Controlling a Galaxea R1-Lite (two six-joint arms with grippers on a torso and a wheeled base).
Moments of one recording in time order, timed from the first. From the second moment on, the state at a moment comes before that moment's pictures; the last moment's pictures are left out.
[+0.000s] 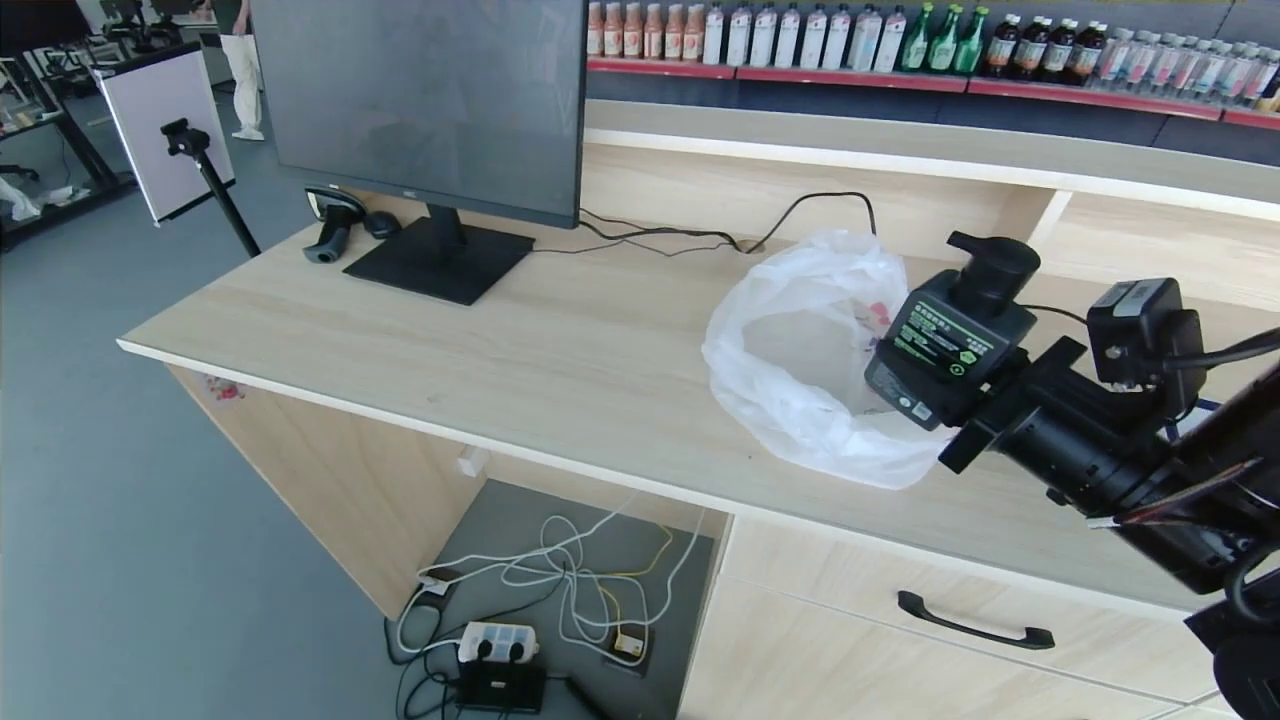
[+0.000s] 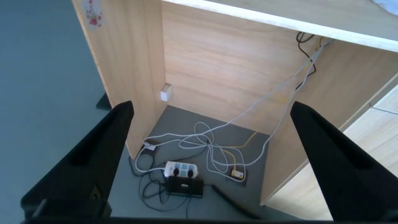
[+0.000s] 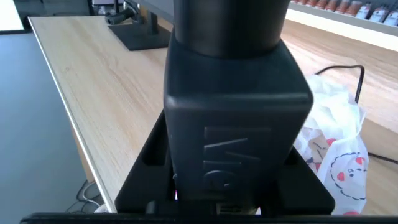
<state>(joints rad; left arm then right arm) 0.00 0.00 0.00 0.01 0.00 0.00 0.31 1.70 -0.45 -1.57 0.31 -0.19</state>
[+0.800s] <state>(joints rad) 0.00 0.00 0.00 0.01 0.00 0.00 0.35 1.94 -0.78 -1.57 0.28 -0.07</state>
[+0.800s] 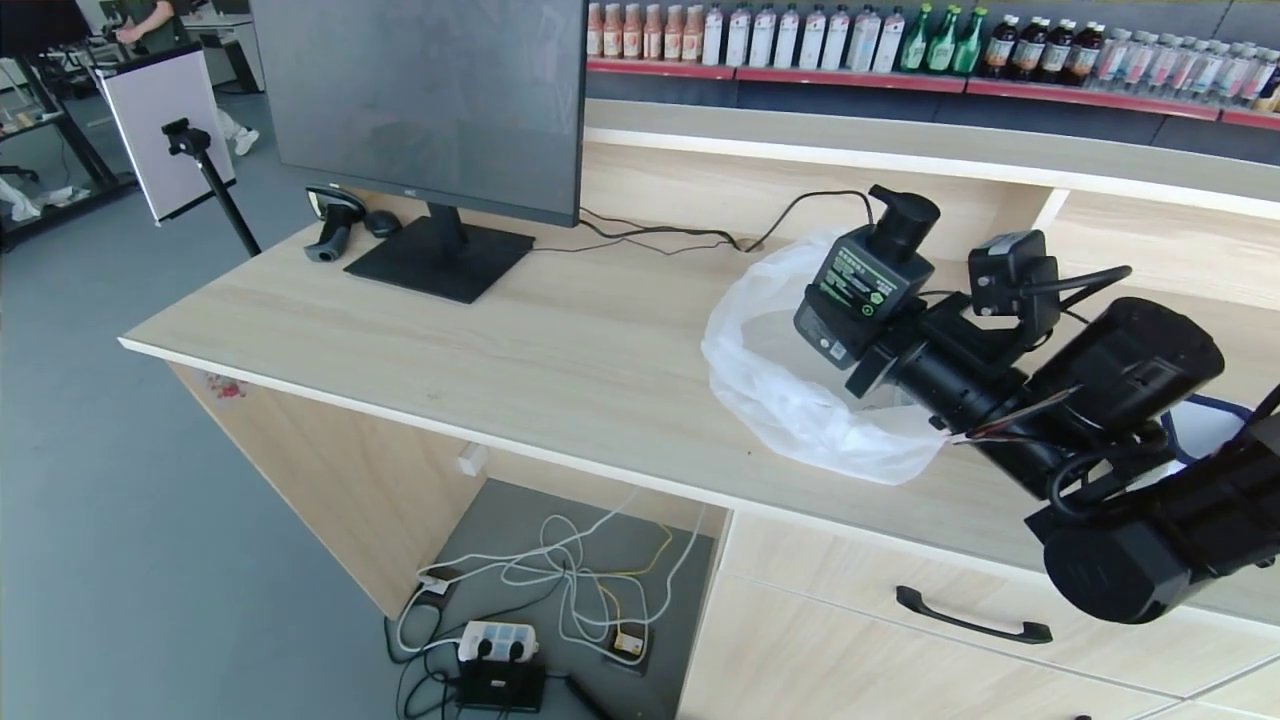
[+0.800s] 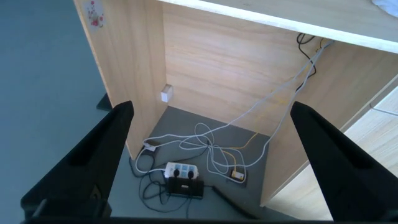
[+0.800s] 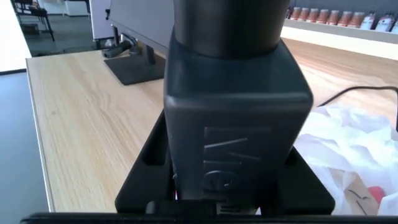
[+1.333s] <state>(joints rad) 0.00 0.00 0.00 0.01 0.00 0.00 0.34 2.08 -0.95 -1.57 0.22 -0.02</state>
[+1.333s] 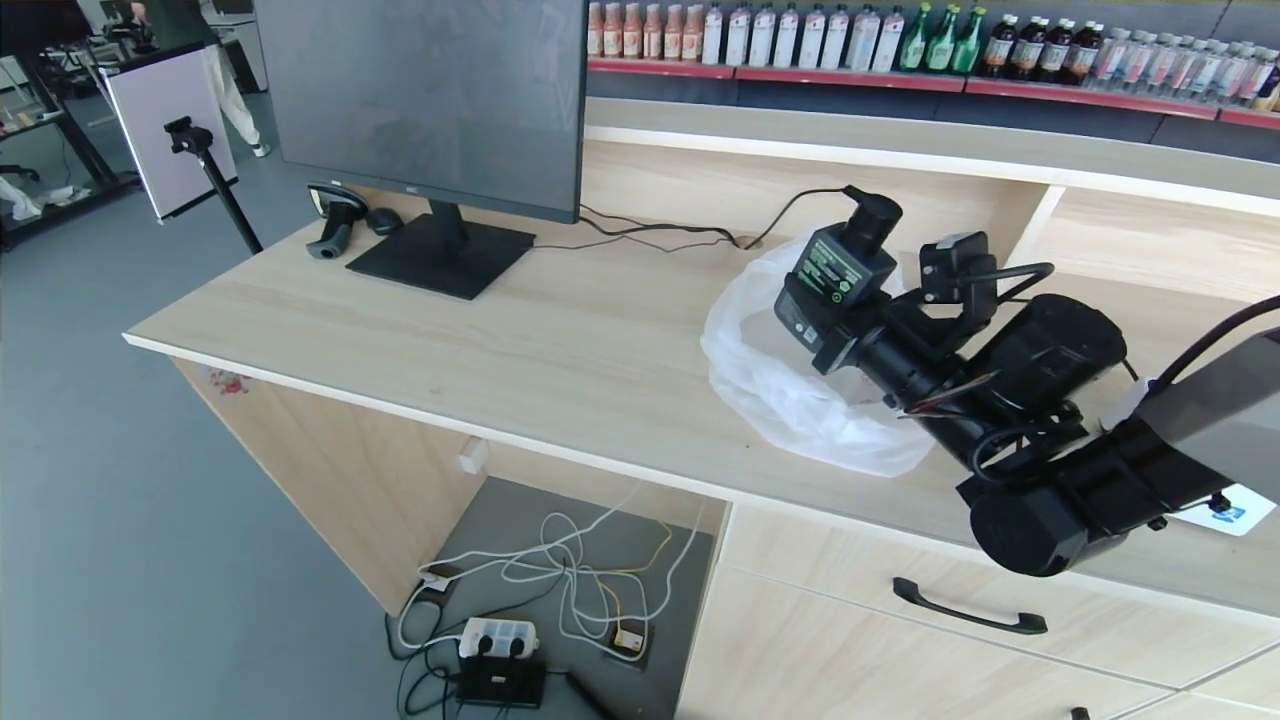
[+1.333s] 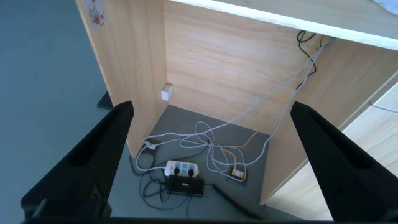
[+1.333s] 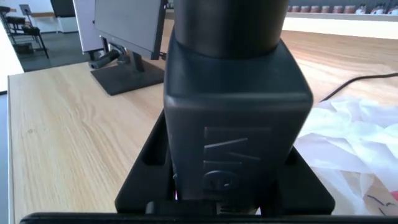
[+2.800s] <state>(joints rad) 0.00 0.00 0.00 0.01 0.00 0.00 0.35 2.26 -1.14 -1.43 0.16 -0.07</state>
